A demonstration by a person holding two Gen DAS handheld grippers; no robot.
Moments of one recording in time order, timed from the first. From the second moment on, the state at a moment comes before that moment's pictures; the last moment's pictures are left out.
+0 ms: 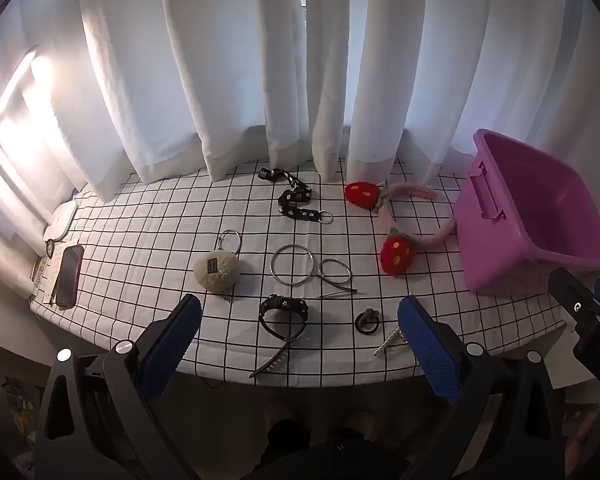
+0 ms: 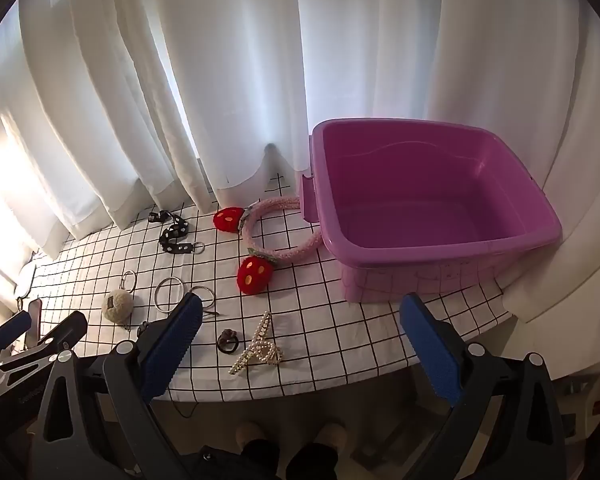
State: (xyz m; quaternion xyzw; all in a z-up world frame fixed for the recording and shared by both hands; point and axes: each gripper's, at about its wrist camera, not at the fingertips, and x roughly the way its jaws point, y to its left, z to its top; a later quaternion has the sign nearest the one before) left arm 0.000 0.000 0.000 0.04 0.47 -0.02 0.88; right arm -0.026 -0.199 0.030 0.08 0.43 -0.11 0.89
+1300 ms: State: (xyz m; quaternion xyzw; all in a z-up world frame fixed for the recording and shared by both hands) left arm 0.000 0.000 -0.003 0.04 0.47 -0.02 0.88; right arm -0.022 -0.195 0.028 0.08 0.43 -0.10 0.89
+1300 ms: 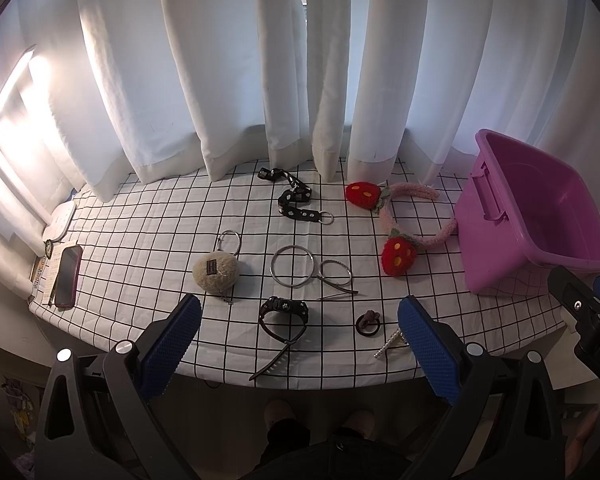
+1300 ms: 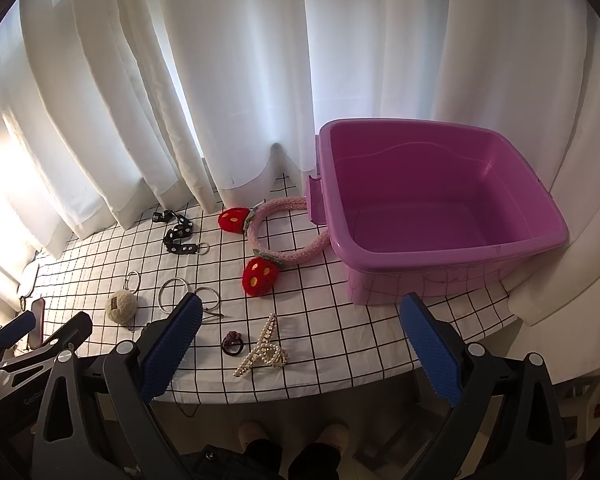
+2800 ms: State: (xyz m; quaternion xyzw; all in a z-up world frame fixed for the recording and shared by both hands) left arm 0.009 0.098 -0.119 0.00 0.52 0.00 0.85; right arm -0.017 -0.161 -0.105 0.12 0.51 0.00 0.85
